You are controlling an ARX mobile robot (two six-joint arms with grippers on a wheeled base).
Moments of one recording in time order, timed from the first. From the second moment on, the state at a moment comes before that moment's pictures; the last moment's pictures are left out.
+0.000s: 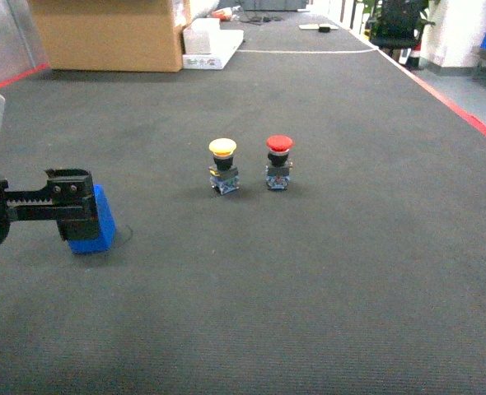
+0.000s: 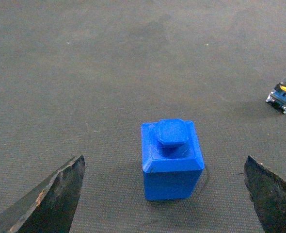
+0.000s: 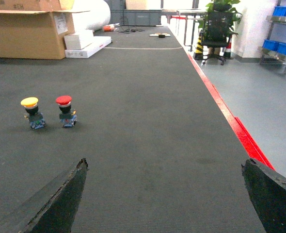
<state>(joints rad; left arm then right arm) -0.16 1.79 0.54 0.93 -0.22 -0.05 0.00 0.01 0.01 0.00 0.00 0.00</state>
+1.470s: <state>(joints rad) -0.13 2.14 0.83 0.90 -0.24 -0.12 0.00 0.01 0.01 0.00 0.00 0.00</state>
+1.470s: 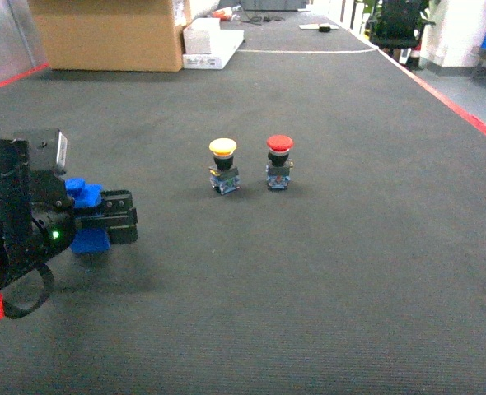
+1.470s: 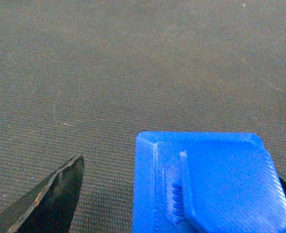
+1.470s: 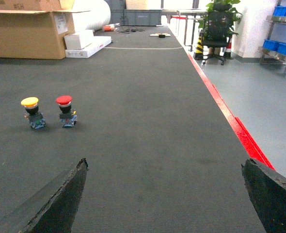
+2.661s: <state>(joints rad) -0.25 0.96 0.30 0.50 -0.42 -0.07 0.00 0.01 0.01 -0.01 0.00 0.00</state>
